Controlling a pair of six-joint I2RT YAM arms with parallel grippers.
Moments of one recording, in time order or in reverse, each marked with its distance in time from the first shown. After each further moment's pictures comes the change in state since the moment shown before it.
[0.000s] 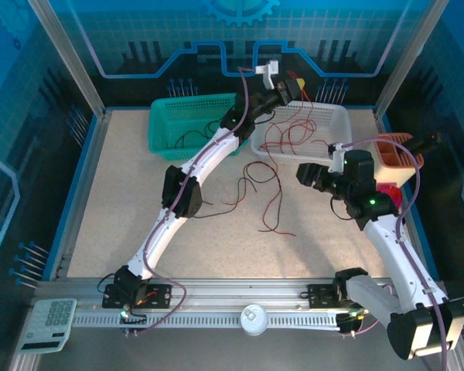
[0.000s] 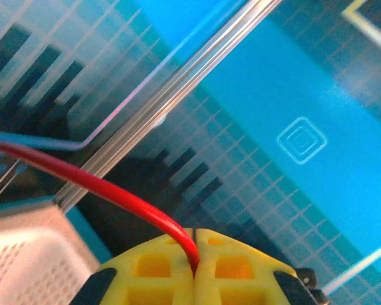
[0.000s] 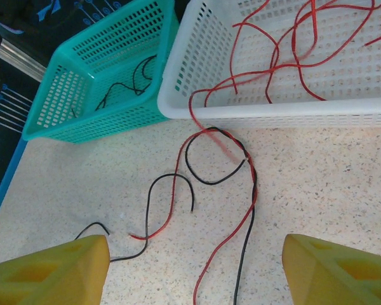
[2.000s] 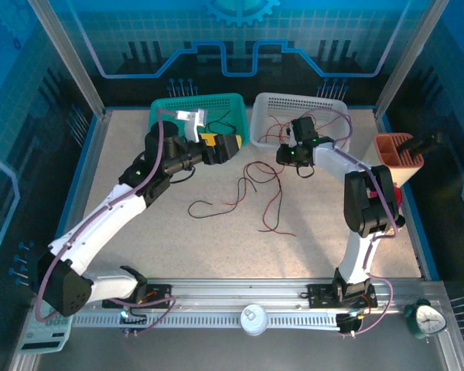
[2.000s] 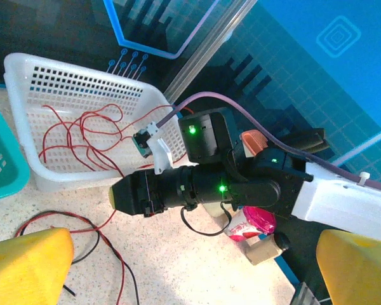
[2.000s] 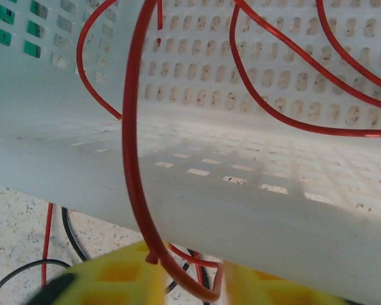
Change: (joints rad) left arm 0.067 -1.431 -1.539 -0.293 -0.074 0.330; right arm 0.085 0.937 0.496 0.028 0.157 -0.096
